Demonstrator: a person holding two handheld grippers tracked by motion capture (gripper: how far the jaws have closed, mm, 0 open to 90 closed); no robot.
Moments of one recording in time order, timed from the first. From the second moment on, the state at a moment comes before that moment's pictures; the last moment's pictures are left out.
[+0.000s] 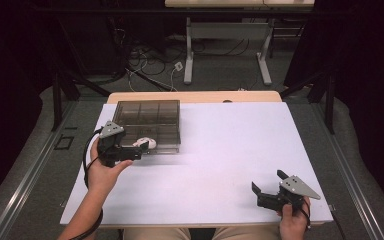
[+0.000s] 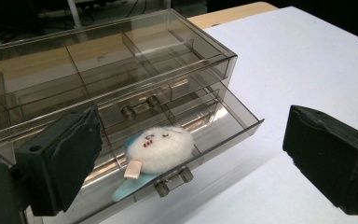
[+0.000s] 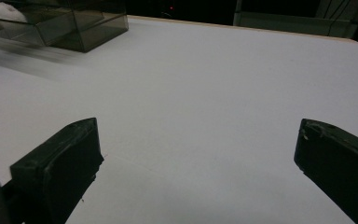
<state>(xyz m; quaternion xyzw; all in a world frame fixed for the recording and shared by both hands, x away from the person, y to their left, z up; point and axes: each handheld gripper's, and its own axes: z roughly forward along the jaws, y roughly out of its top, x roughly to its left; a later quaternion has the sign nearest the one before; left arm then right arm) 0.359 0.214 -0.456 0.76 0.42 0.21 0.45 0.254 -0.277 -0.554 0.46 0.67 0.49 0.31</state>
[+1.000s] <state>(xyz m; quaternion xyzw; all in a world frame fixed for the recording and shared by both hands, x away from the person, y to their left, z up) 0.310 0.259 -0.512 0.72 0.45 0.22 0.47 0.254 -0.277 -0.555 0.46 0.68 0.48 0.31</state>
